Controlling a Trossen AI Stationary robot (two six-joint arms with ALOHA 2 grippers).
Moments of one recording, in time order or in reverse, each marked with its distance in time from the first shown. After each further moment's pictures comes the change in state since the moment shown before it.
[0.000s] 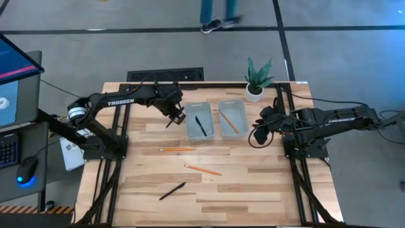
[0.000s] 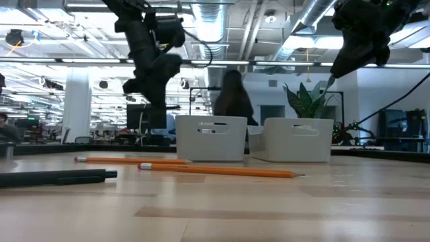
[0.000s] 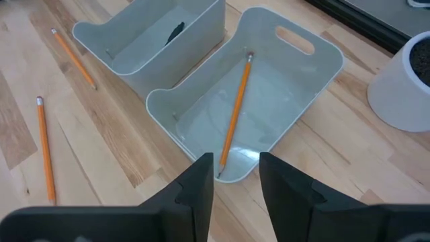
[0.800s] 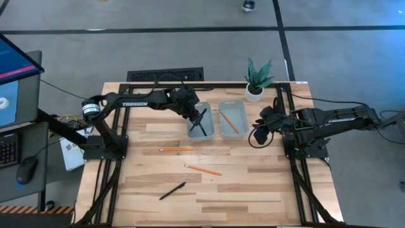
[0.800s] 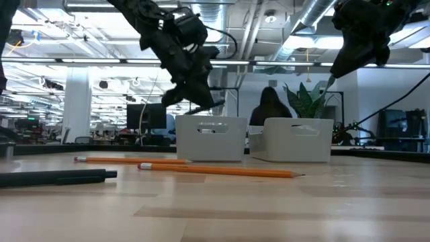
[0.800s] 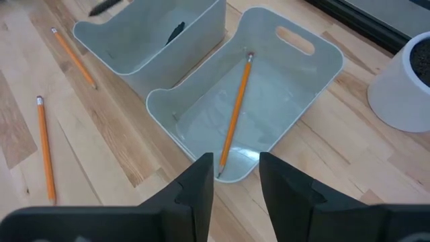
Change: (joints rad) left arm -0.079 0.167 0.047 0.426 0.154 -0.112; right arm 0.000 0.000 0.000 0.000 -0.001 -0.002
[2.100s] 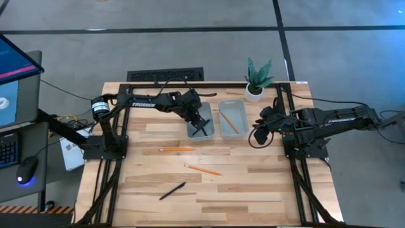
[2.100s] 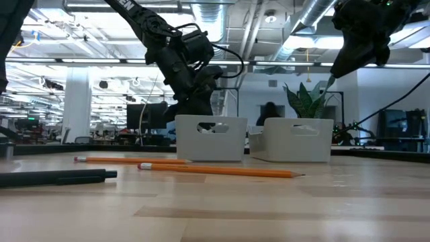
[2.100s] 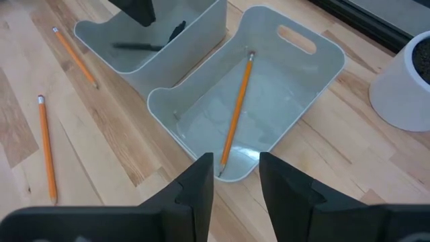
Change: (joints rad) left arm 0.000 0.110 0.000 0.024 0.019 0.029; right arm 0.001 0.000 0.000 0.000 -0.004 0.003
